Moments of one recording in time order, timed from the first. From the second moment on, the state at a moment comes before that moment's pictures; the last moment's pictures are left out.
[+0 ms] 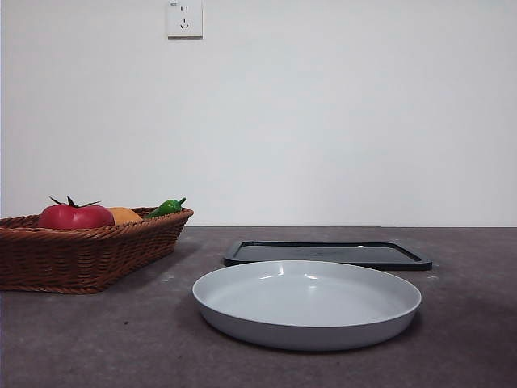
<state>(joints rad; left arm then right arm) -0.01 0.00 0.03 -0.18 0.02 -0.33 -0.05 0.01 0.02 -0.11 -0.16 0.23</state>
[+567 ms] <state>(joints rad) -0.01 0.07 0.24 -0.35 0.08 -0.41 -0.05 0.01 0.24 -0.30 -0.17 0.32</state>
